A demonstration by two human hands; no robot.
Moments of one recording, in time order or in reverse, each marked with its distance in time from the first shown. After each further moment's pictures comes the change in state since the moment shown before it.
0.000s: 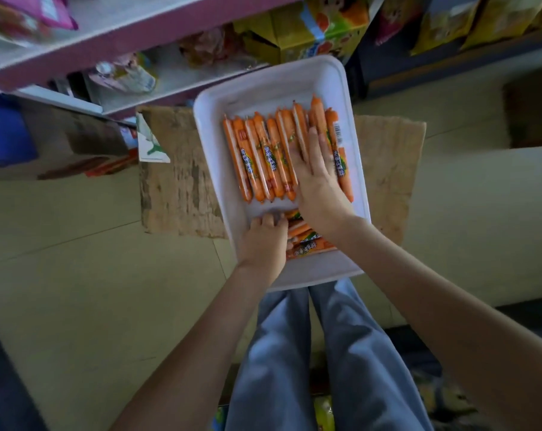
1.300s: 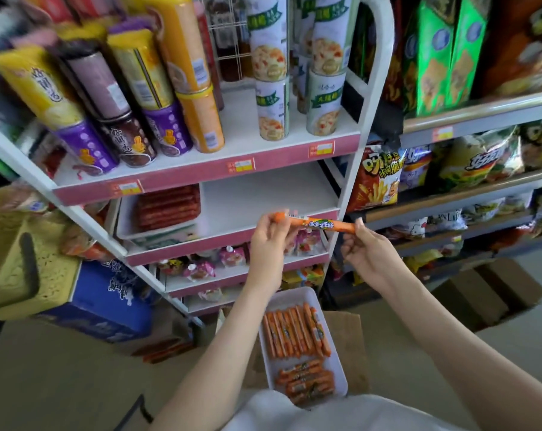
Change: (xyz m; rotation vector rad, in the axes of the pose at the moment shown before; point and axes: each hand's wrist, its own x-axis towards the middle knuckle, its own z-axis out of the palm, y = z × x) left_hand -0.246 0.046 -0.404 -1.721 0.672 0.441; right_hand -0.156 -0.215 -0.377 1.648 0.418 0.134
